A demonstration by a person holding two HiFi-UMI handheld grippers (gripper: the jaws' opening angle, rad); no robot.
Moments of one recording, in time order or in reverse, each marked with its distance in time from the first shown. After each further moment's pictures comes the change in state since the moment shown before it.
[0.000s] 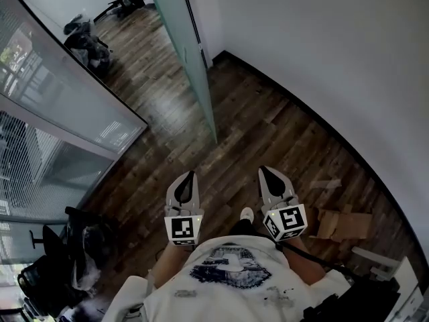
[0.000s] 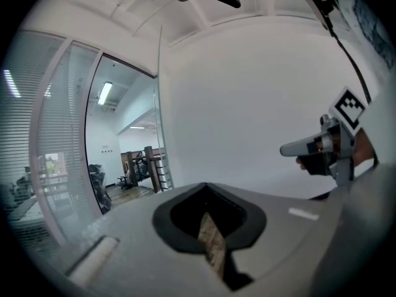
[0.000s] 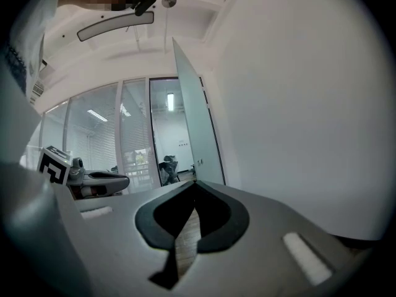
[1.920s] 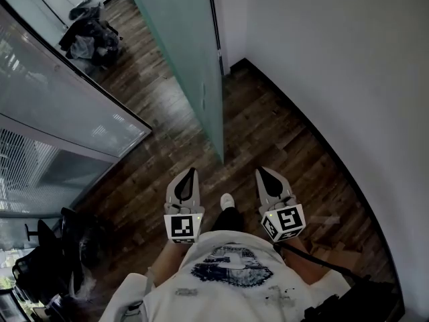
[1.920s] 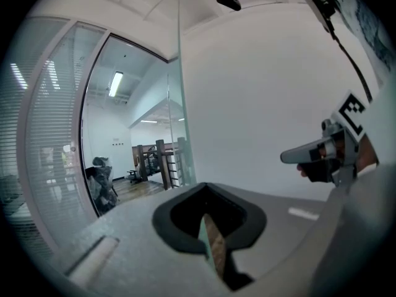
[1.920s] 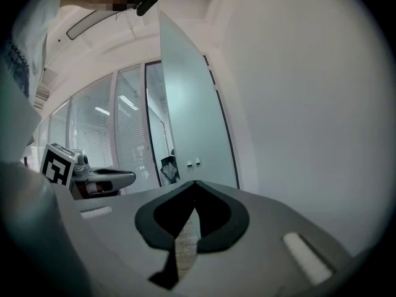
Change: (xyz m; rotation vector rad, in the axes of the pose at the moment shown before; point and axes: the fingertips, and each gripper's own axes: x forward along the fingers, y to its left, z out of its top) left arm 0.199 0.115 -0.001 -0.061 0.037 0.111; right arm 0.242 -0.056 0.022 -0.006 0.086 0.146
